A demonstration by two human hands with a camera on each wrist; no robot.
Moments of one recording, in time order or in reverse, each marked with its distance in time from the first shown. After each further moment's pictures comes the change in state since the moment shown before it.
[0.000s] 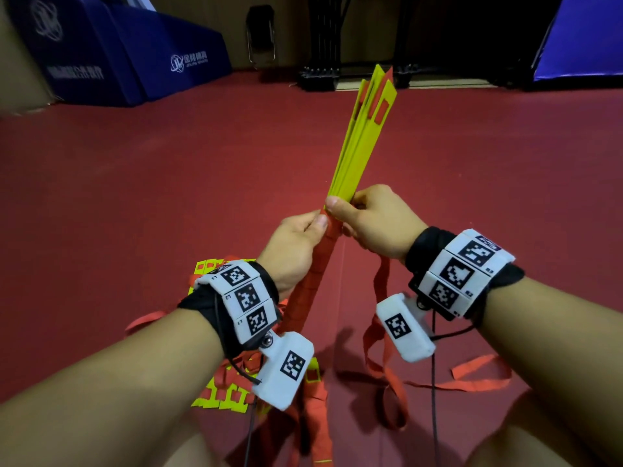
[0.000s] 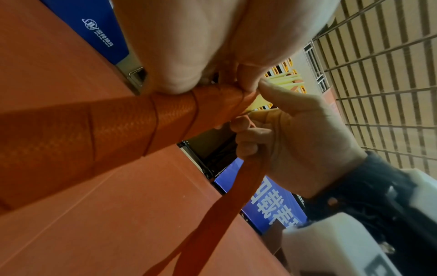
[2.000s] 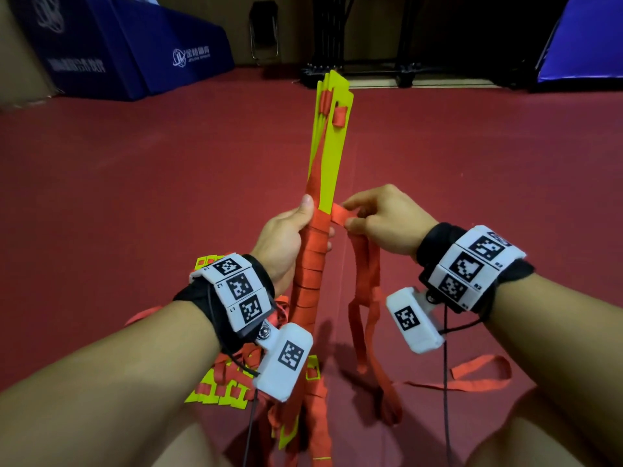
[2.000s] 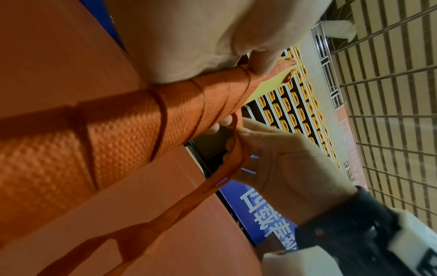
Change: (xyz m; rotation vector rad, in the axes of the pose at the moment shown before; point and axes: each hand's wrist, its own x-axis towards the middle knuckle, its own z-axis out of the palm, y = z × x) left_hand 0.007 -0.005 -0.011 -0.319 0.168 -0.223; right_hand 0.006 0.013 -0.006 -0.104 -0.085 0.019
